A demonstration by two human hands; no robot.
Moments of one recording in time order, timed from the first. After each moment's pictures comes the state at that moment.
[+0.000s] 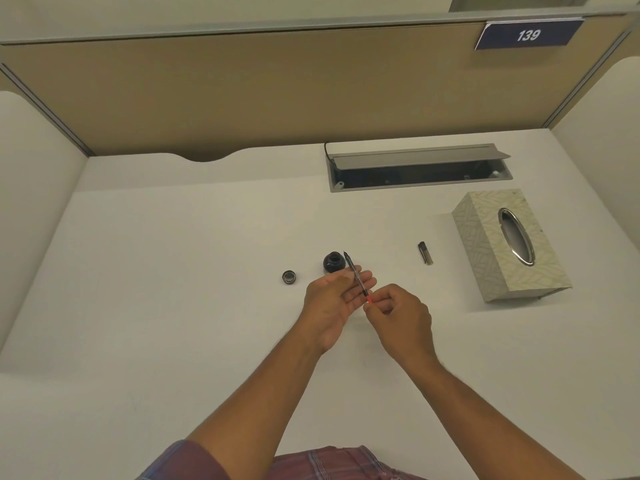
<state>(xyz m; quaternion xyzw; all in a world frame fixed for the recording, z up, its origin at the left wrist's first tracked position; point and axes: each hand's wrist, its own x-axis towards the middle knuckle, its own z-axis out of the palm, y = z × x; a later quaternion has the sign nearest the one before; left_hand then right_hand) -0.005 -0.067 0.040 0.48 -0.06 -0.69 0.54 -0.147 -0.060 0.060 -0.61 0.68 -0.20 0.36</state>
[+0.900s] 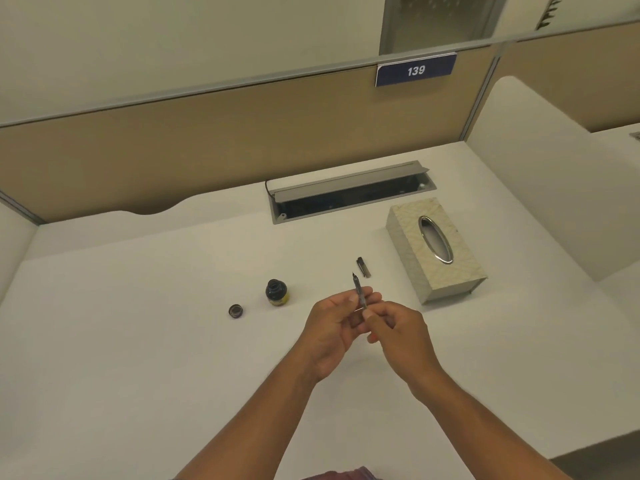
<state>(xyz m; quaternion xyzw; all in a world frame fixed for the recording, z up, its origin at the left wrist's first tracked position) -0.112 -0.069 0.070 0.44 -0.21 -0.74 0.46 -0.257 -0.052 0.092 -0.51 0.63 -0.34 0.49</state>
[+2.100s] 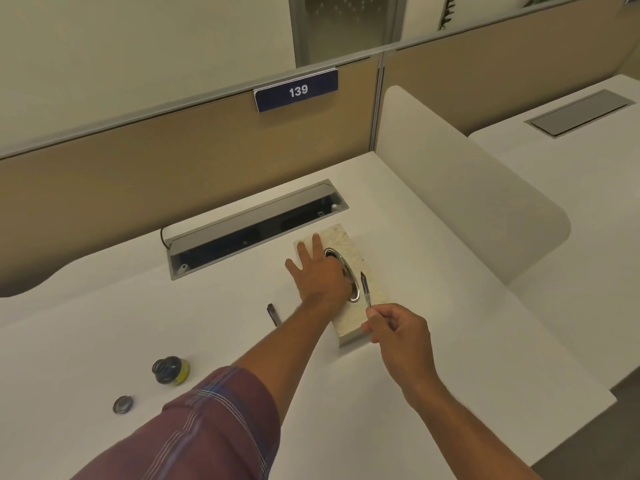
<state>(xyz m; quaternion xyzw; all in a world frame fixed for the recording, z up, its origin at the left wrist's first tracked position) -0.302 -0.274 0.050 0.69 -0.70 -0.17 -0.02 -0.413 -0.131 0.077 -0.37 0.70 -0.44 0.42</state>
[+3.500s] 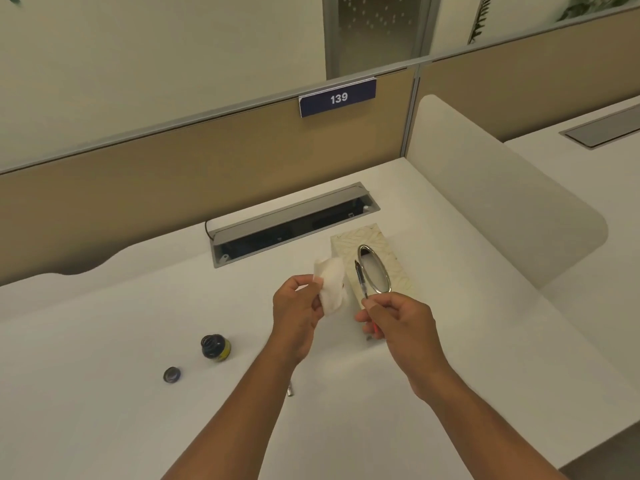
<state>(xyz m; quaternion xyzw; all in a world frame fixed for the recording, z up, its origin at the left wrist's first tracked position) -0.190 -0.182 0.075 0.55 -0.23 -0.62 0.51 -0.363 -0.117 0.126 -0.37 0.62 -0.45 0.53</state>
